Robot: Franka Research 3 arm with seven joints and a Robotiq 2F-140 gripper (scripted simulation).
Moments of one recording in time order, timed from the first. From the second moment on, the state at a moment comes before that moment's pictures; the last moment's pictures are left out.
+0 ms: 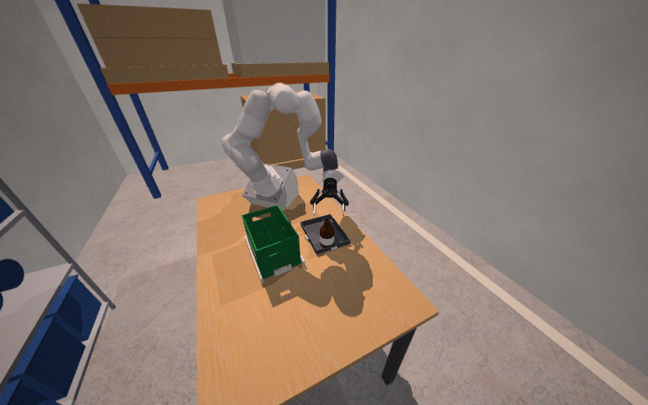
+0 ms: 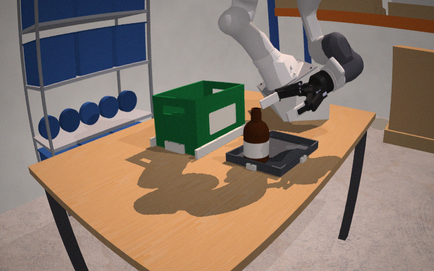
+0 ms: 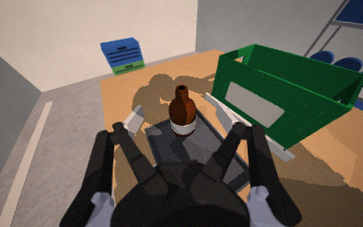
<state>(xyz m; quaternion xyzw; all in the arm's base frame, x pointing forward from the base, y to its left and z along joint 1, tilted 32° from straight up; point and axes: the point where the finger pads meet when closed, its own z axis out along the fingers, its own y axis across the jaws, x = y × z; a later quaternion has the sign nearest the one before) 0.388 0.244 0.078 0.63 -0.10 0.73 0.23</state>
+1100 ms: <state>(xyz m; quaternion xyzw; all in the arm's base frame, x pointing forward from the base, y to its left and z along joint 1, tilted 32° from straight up) 0.387 0.246 0.082 0.63 -0.10 0.73 0.23</state>
